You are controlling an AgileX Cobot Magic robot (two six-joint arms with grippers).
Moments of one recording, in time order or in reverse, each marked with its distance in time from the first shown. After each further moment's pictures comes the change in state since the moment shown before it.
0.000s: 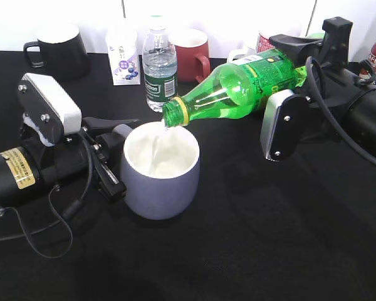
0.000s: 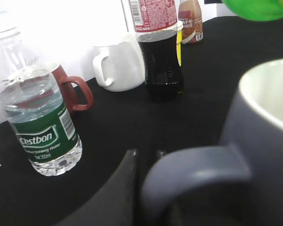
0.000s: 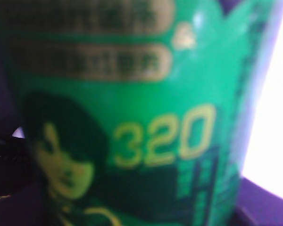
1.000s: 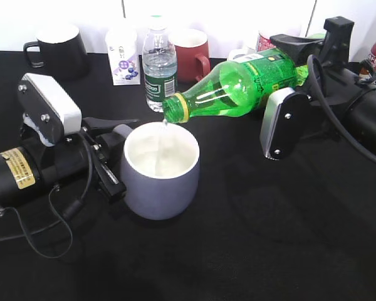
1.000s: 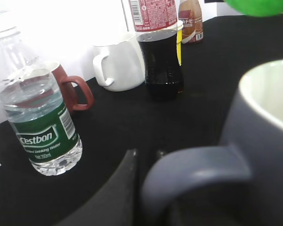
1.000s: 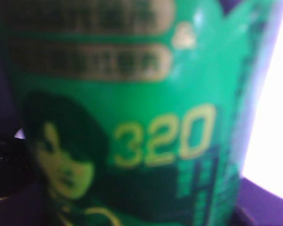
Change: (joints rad) left arm 0.000 0.000 0.000 0.000 0.000 0.002; right arm 0.000 0.000 -0.001 0.003 0.002 0.023
